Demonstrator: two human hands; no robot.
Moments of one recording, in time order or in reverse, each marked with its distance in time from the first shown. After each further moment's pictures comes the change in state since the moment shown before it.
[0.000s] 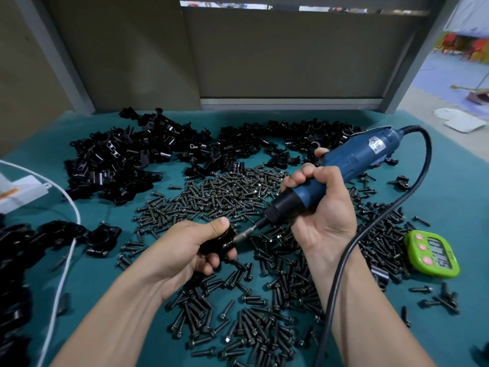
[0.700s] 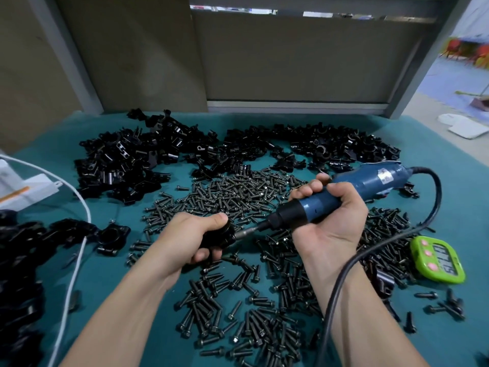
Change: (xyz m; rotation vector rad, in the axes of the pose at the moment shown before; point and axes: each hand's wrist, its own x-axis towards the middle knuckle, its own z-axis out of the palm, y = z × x) left_hand 0.007 0.006 -0.014 0.227 0.173 0.089; right_hand -0.005 0.006 -0.005 0.093 0.197 0.013
